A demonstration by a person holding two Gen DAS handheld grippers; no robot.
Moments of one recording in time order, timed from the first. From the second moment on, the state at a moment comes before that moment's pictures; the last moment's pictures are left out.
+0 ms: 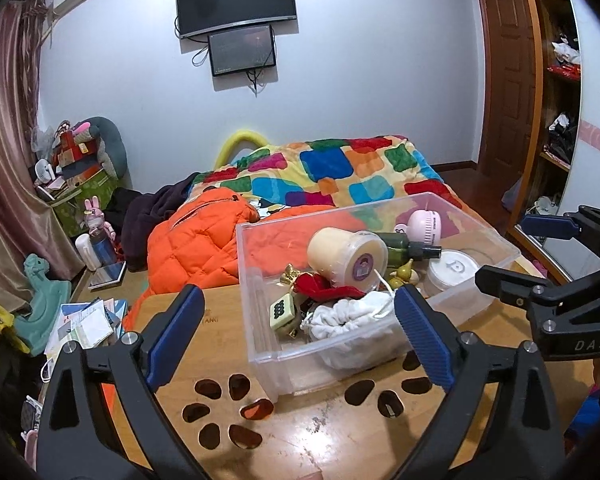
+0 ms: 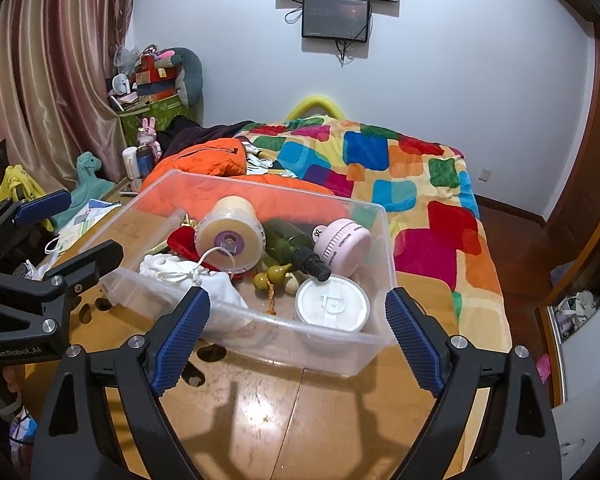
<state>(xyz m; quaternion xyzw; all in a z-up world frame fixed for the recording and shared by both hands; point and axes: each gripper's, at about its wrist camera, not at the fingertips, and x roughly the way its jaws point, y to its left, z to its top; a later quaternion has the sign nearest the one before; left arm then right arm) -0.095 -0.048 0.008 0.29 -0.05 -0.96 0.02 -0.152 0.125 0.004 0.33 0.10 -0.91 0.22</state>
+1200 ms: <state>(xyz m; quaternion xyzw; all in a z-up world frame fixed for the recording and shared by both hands) -0.064 -0.042 -0.013 0.31 -0.01 -0.95 0.03 -0.109 0.160 -0.017 0.34 0.06 -0.92 0.19</state>
